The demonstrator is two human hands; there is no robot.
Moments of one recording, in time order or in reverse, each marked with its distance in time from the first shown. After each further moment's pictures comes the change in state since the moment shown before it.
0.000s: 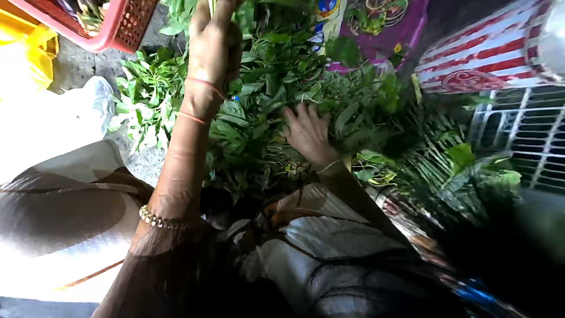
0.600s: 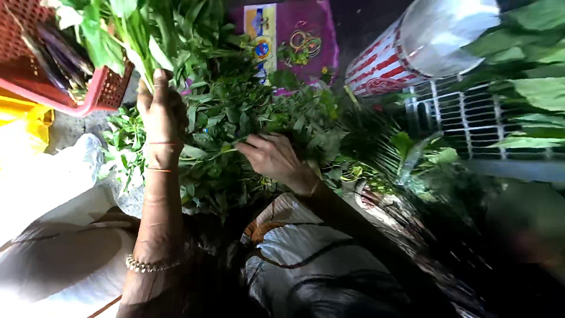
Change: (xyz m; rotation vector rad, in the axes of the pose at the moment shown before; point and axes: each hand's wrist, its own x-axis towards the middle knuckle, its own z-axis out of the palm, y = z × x) left_hand 0.063 -0.042 -0.010 -0.114 -0.019 0.526; right_hand -0.029 -0.014 -0.049 0.134 0.392 -0.363
